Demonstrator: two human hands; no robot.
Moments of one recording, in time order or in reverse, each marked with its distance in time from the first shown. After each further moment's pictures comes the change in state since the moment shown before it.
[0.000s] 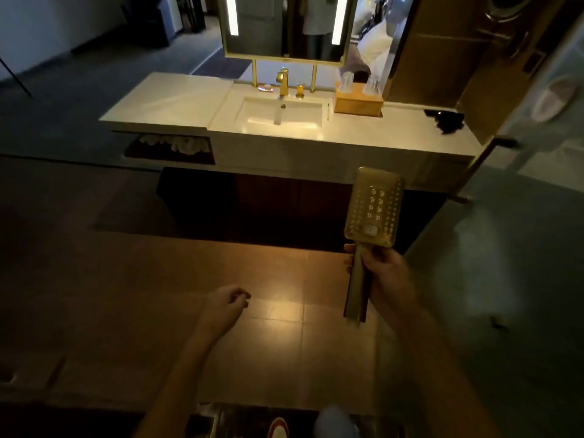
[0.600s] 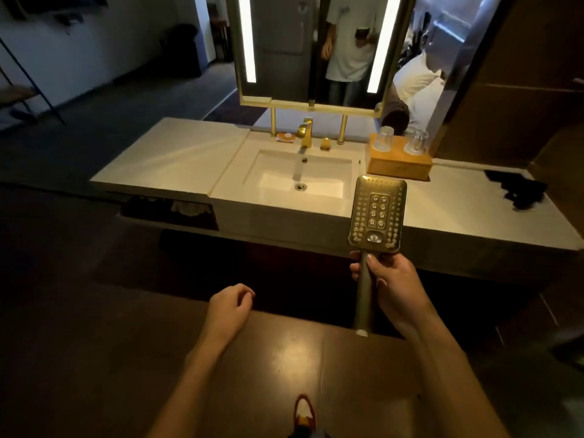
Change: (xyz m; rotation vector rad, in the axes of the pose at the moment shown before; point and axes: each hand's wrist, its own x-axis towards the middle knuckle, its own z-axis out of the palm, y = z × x) left_hand 0.380 0.092 -0.063 0.043 0.187 0.020; right_hand 0.398 -0.105 0.085 -0.097 -0.090 0.023
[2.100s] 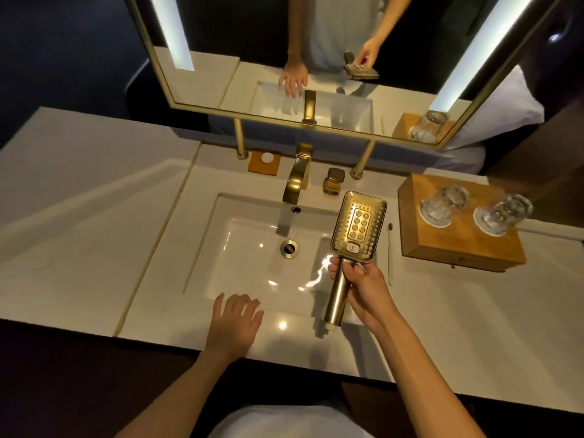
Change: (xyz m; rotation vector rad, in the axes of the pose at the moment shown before) left_hand 0.574 -0.068 0.146 0.616 -0.086 0.327; right_hand 0.621 -0.020 0.064 0.127 0.160 0.271
